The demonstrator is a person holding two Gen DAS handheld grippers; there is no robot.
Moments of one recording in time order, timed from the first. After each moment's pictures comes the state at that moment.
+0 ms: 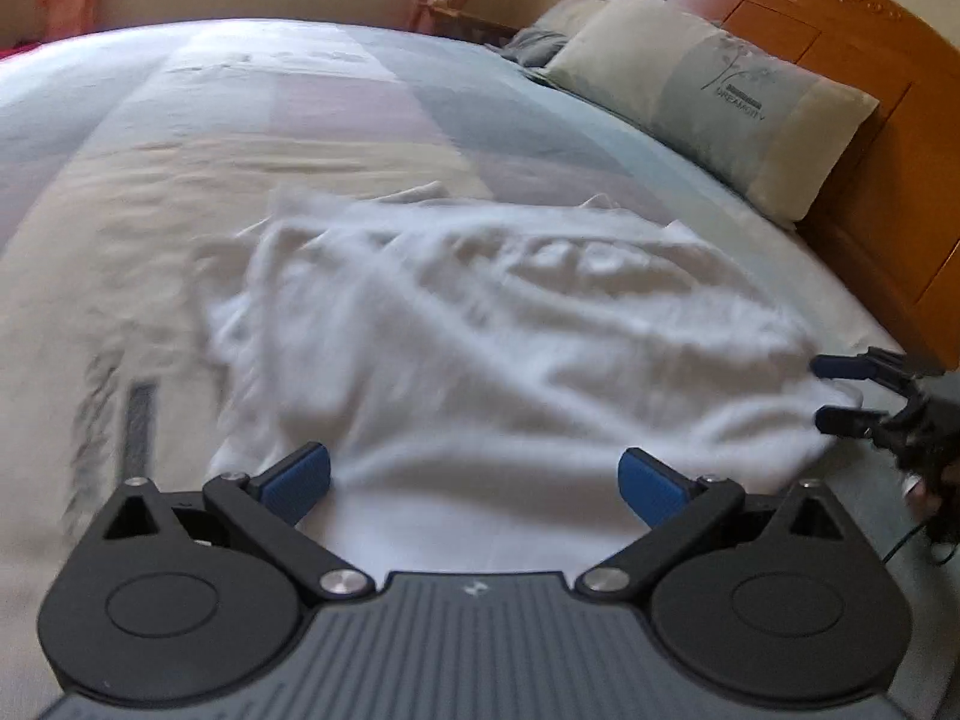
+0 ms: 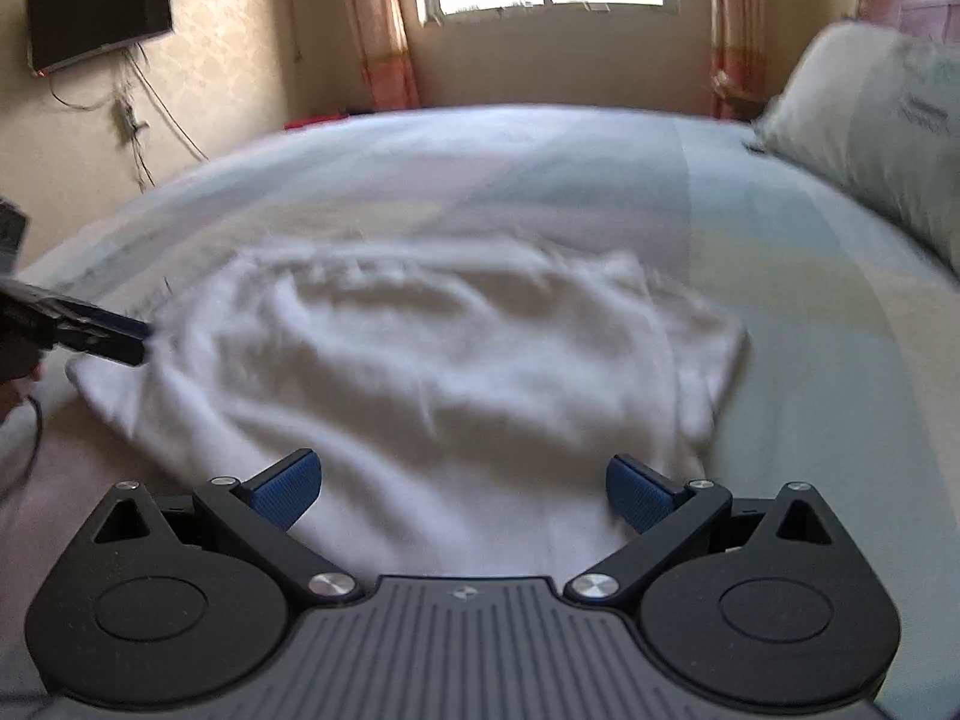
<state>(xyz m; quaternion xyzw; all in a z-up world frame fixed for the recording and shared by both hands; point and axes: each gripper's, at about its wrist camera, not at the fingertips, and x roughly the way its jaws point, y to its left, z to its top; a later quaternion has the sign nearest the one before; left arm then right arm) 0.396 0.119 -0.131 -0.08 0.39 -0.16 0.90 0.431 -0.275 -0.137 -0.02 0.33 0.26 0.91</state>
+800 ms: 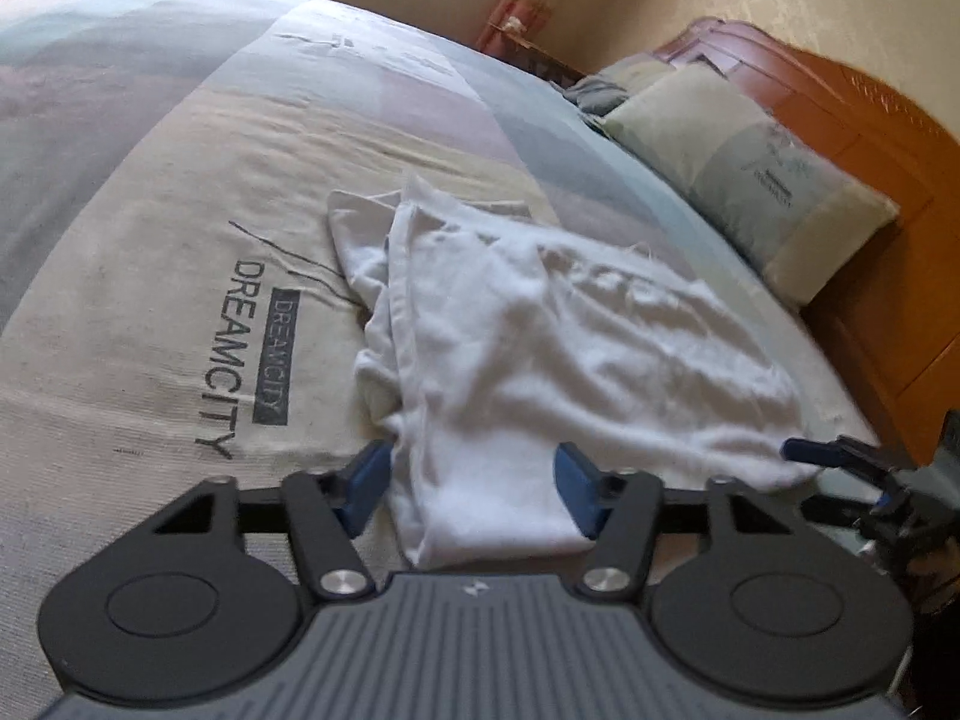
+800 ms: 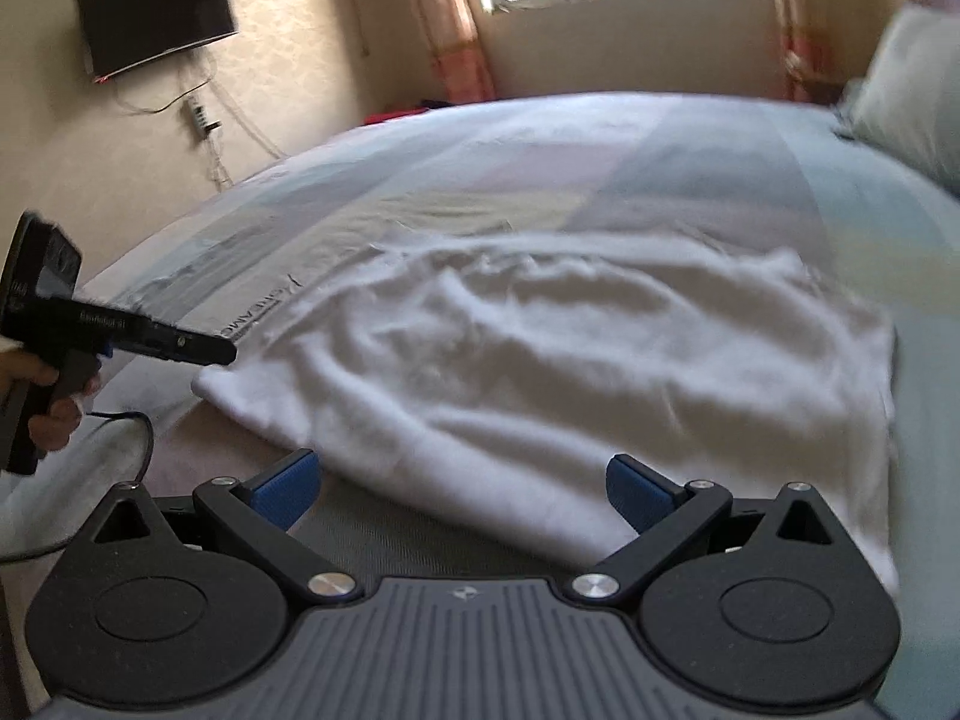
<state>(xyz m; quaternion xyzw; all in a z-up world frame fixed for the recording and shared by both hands) 0.368 0.176 -0.134 -0.18 0.39 -0.13 0.90 0.398 -0.208 -0.122 0.02 0.35 0.32 0.88</state>
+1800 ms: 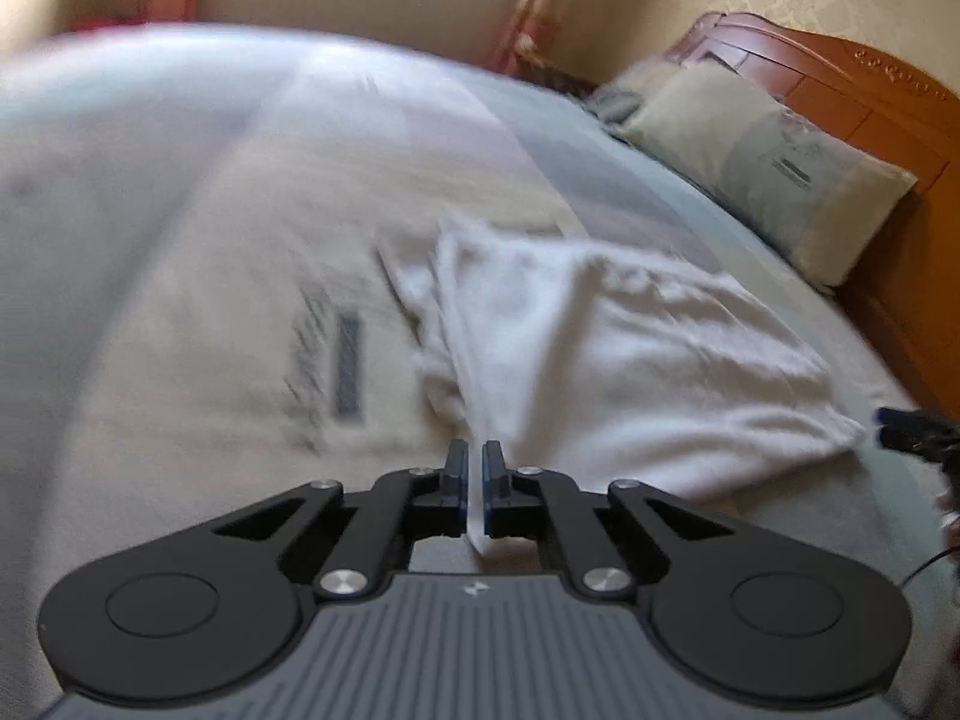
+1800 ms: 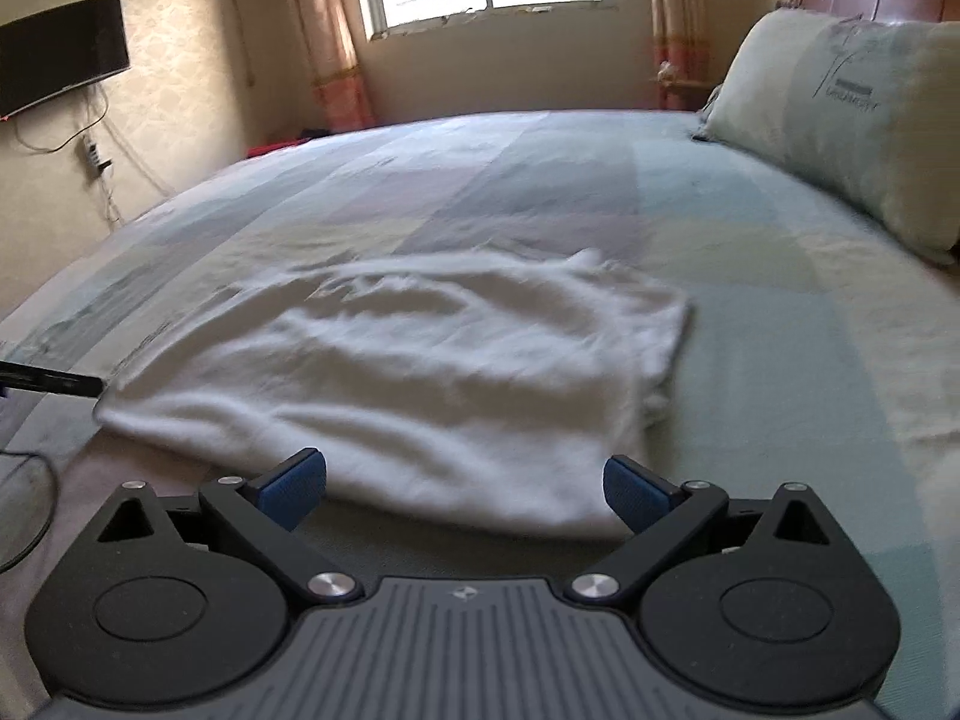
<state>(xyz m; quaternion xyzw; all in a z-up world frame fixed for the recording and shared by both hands) 0.336 0.187 -0.107 -0.11 0.36 -0.08 0.92 0.384 -0.280 -0.101 0.01 0.33 0.21 0.92</state>
